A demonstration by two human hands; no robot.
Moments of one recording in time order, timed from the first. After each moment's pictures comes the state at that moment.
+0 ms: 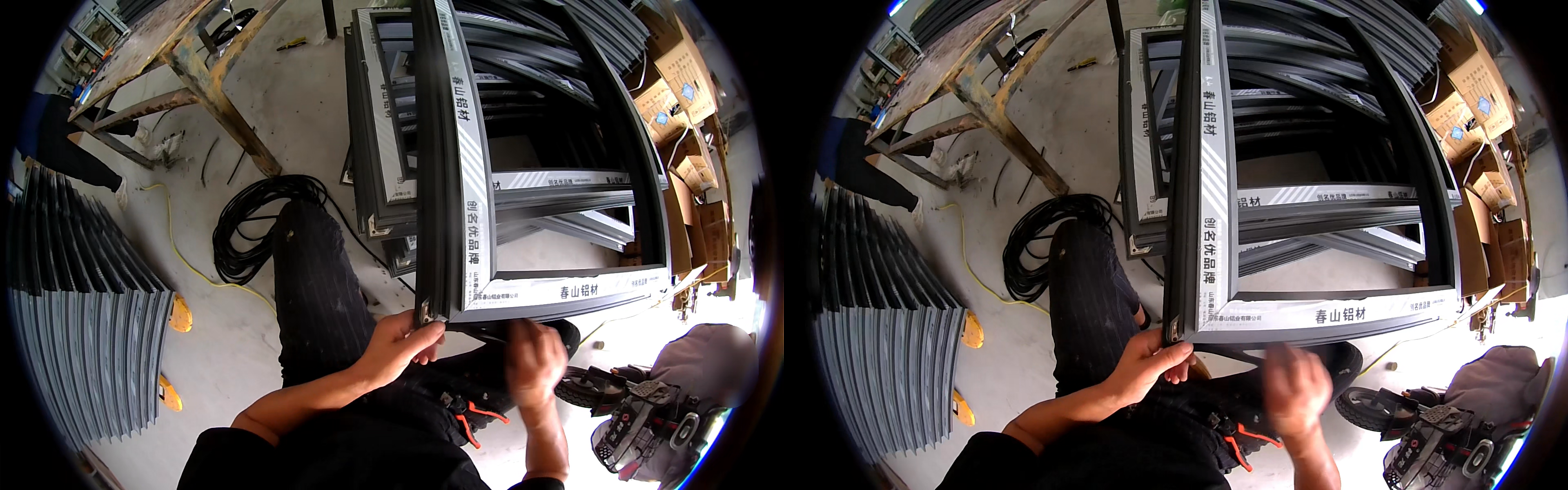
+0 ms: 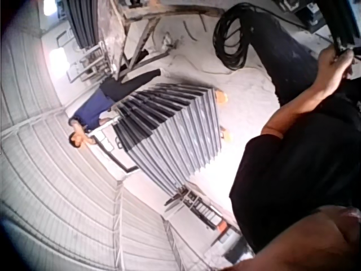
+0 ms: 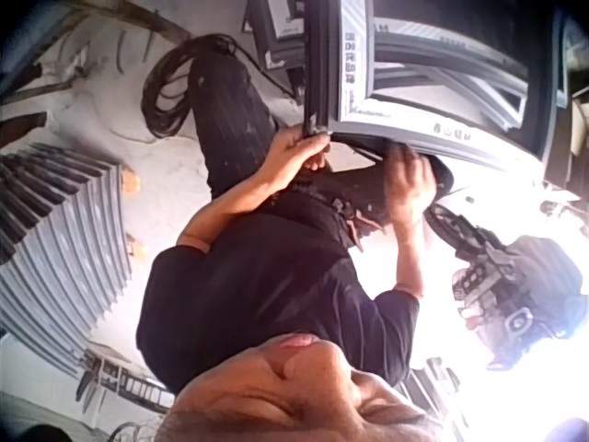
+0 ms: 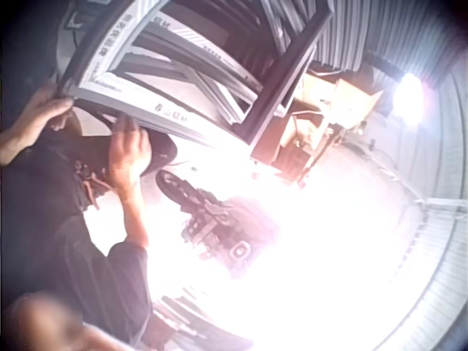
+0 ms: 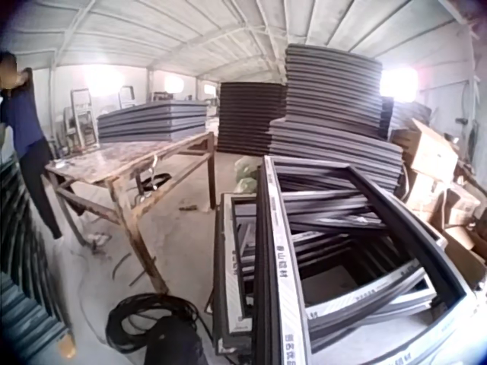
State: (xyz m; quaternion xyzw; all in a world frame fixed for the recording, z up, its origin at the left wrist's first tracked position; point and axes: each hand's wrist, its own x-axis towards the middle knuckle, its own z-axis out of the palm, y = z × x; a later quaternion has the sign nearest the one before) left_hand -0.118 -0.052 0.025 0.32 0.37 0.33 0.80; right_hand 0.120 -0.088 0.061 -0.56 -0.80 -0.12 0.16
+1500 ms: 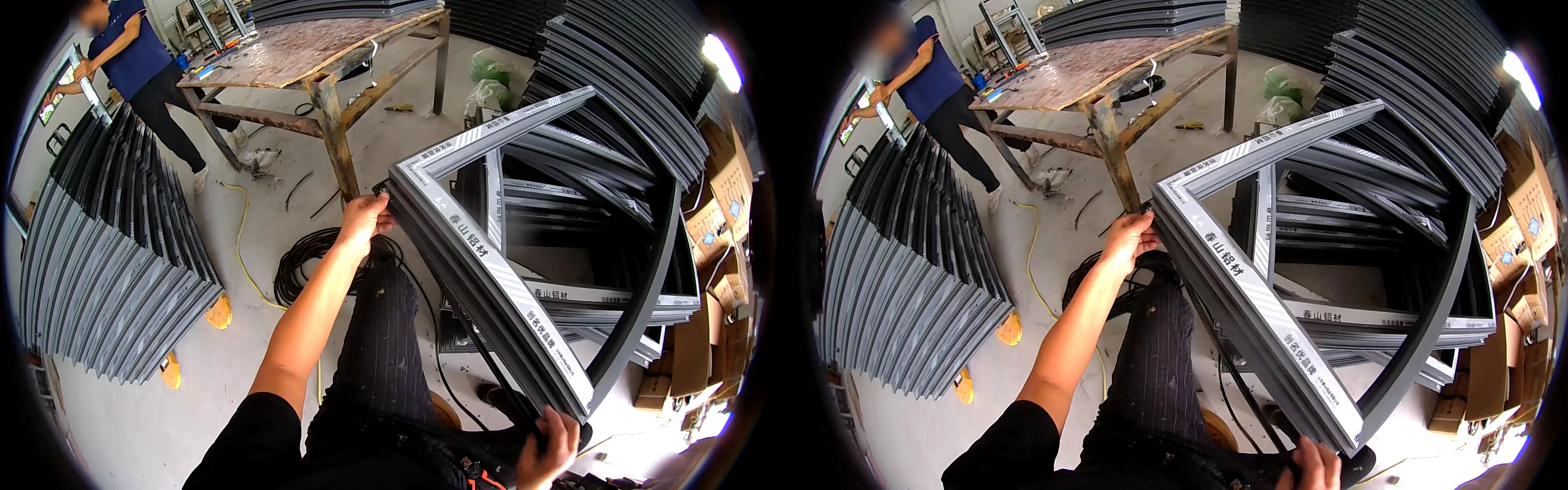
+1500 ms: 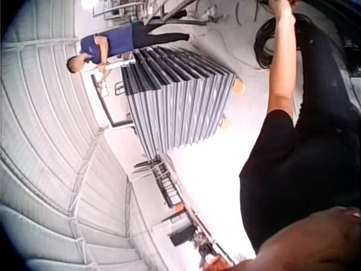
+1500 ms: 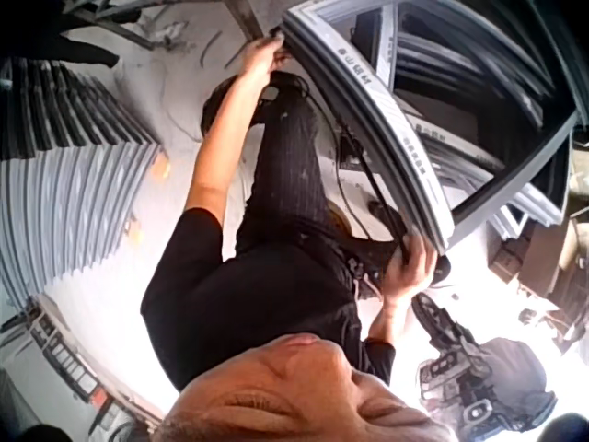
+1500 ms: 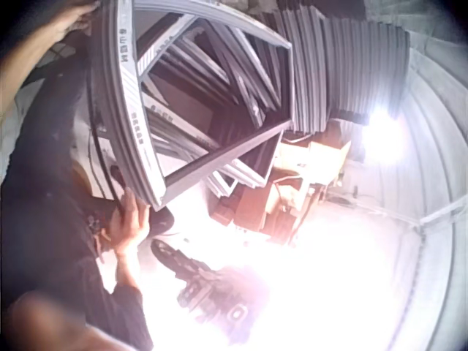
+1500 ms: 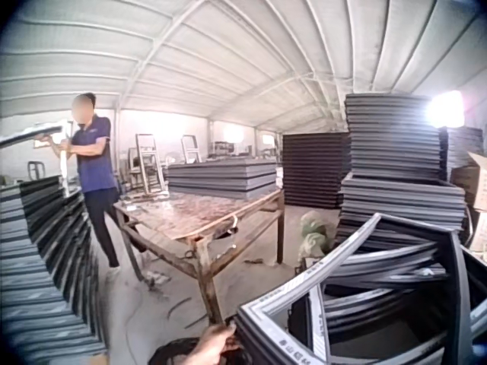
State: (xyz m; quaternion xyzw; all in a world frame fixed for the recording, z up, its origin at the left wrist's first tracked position) left_hand -0.312 0.162 0.017 0.29 0.54 0.60 0.51; right_hand 0.071 -0.111 0.120 -0.59 -0.75 0.05 0.31
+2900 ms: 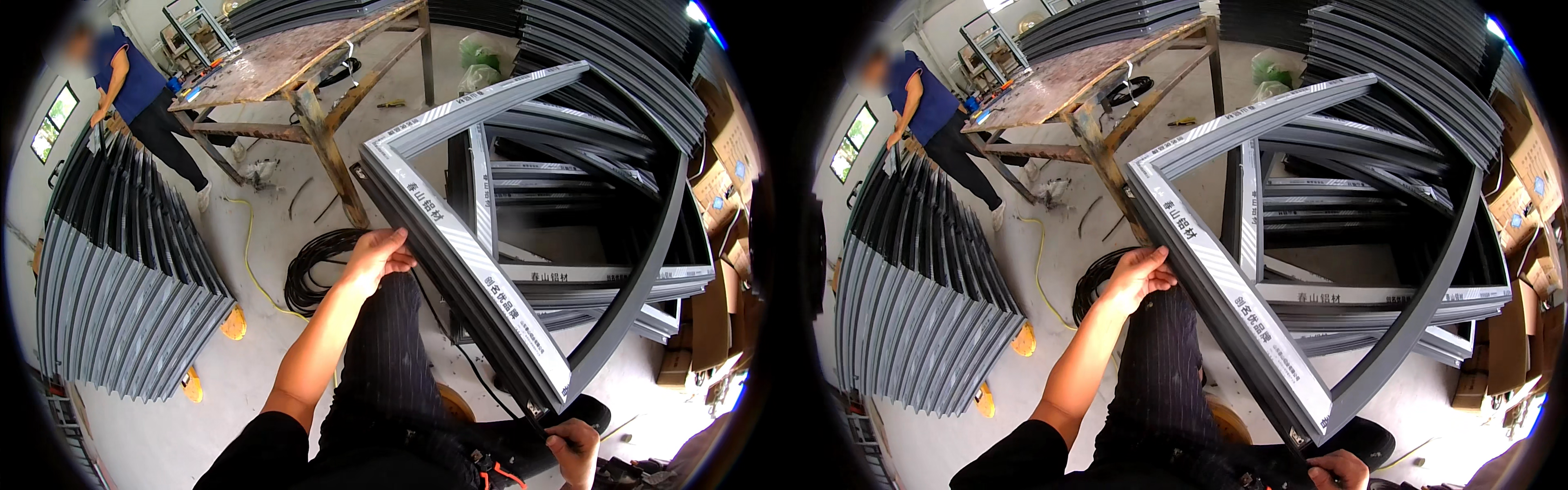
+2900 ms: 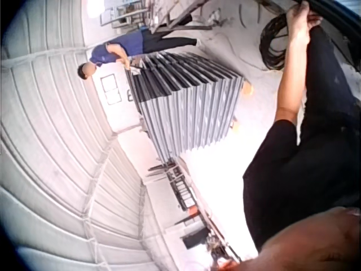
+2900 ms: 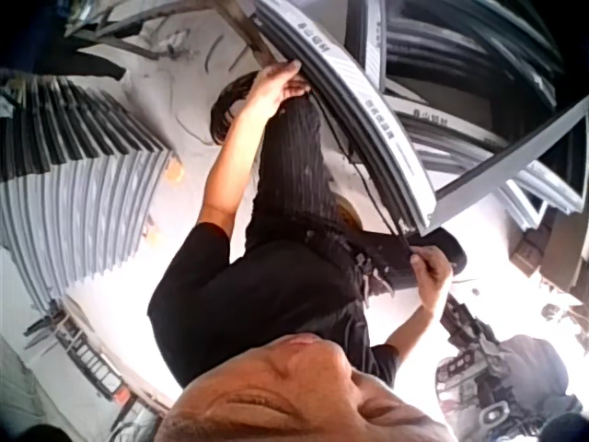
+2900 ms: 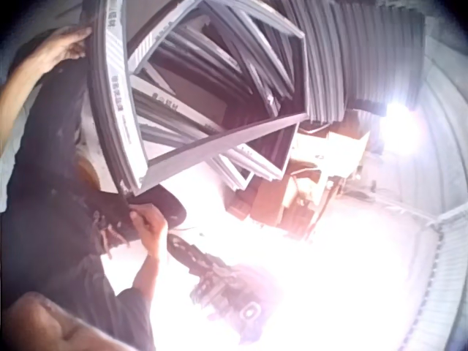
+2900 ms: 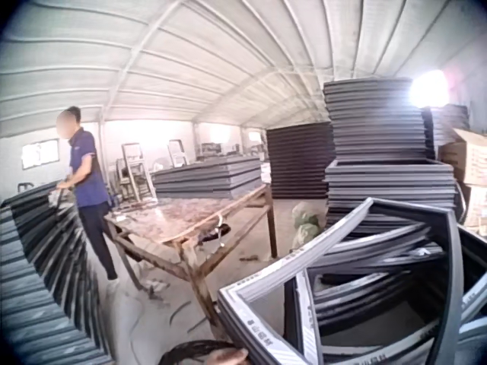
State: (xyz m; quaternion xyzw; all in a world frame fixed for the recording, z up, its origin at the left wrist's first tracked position) left_hand -0.274 0.106 0.024 0.33 0.49 0.50 0.64; right_hand 0.140 -0.112 0.114 -0.57 -0.62 0.44 0.31
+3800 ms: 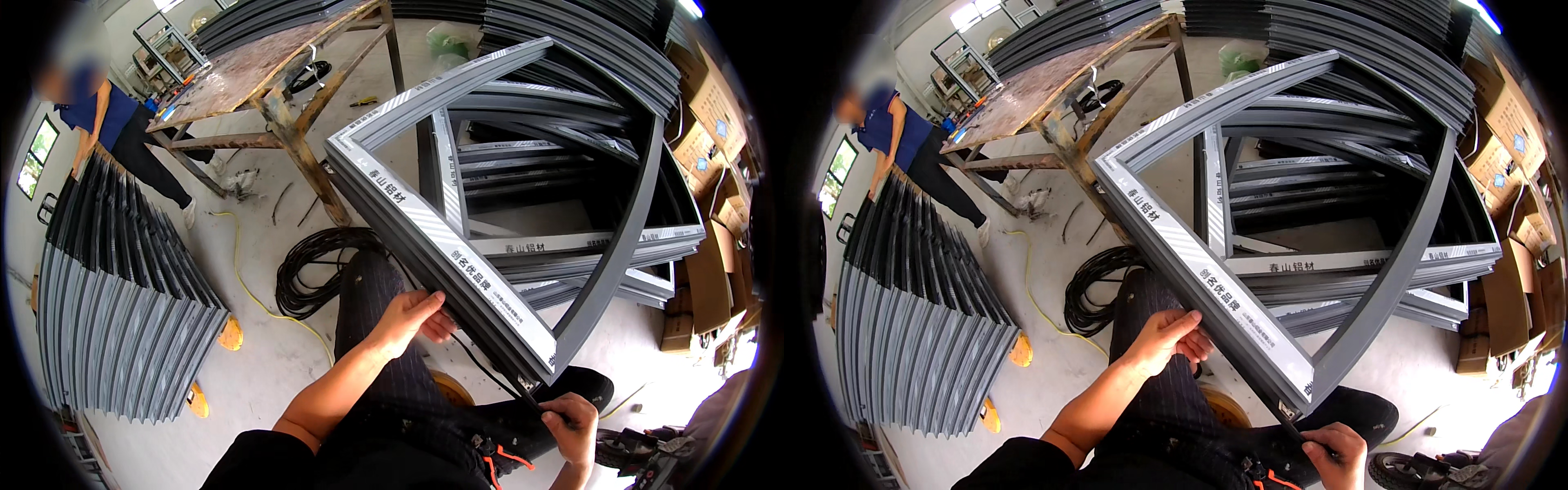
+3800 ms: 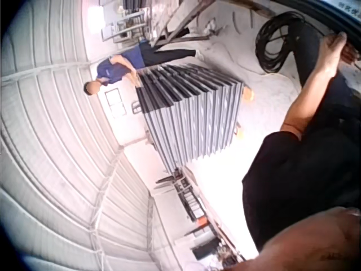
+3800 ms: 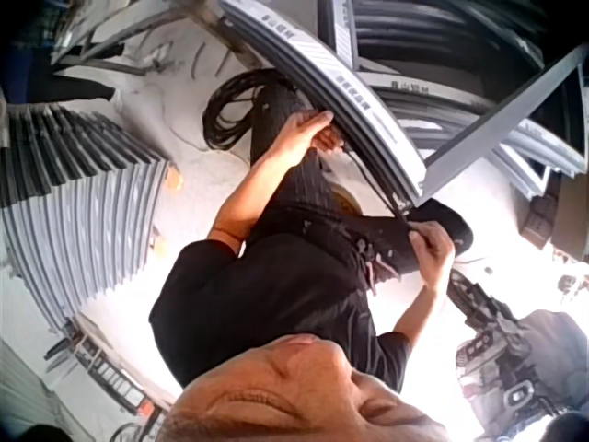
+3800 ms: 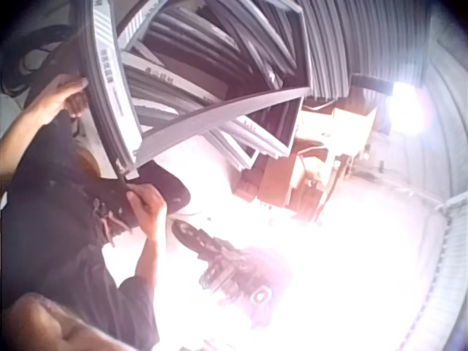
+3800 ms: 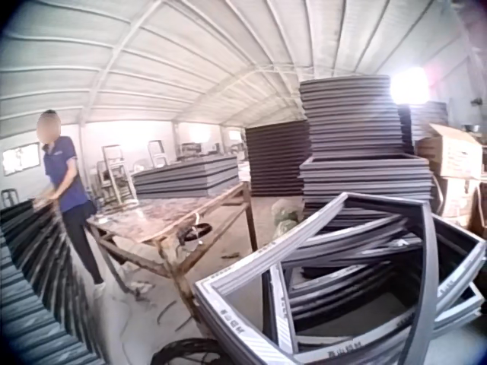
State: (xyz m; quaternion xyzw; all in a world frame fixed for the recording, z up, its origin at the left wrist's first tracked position) left_hand -0.172 0.017 0.023 0.34 0.42 0.39 0.74; right_hand 0.134 -0.120 0.106 -0.63 -0.56 0.42 0.34
